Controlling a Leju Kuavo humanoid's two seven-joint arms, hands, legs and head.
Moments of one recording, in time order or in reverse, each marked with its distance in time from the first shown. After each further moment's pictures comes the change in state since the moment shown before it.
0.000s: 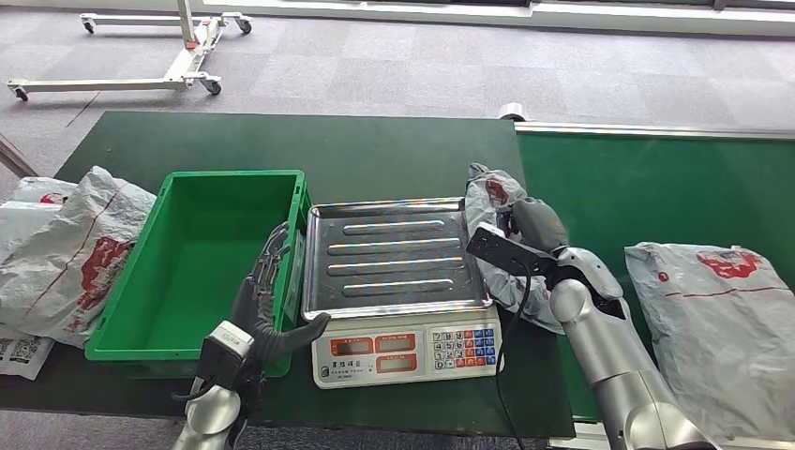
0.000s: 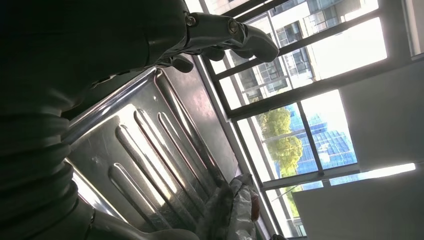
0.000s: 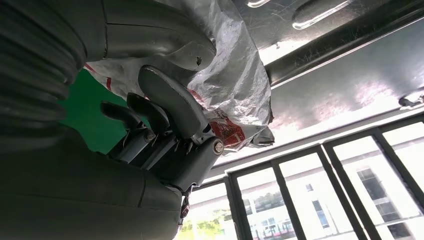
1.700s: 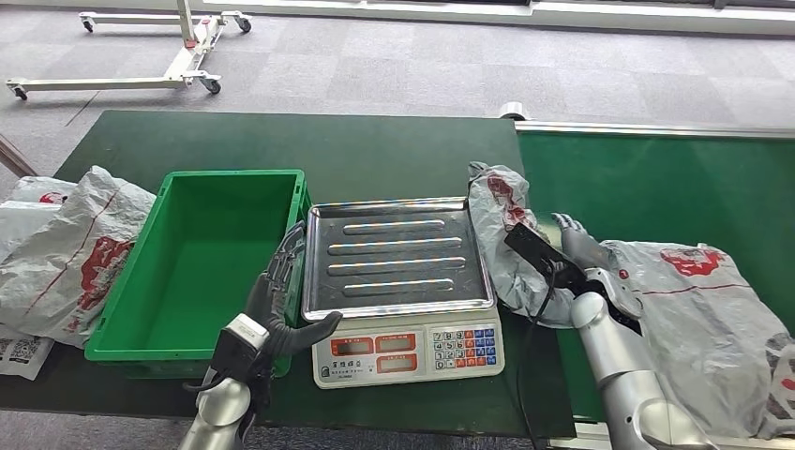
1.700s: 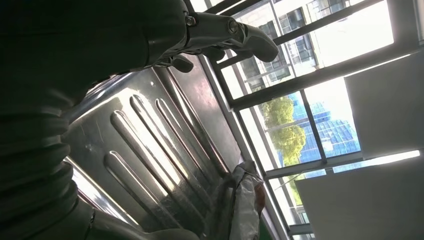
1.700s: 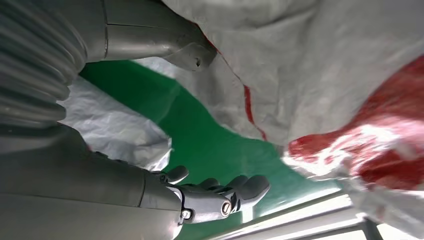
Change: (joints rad) left arm -0.037 -0.023 0.000 0.055 -0.030 -0.032 0.000; right arm -0.024 0.027 -0.308 0.236 0.204 -0.024 0.200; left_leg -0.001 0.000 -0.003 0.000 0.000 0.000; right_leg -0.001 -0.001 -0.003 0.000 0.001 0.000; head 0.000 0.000
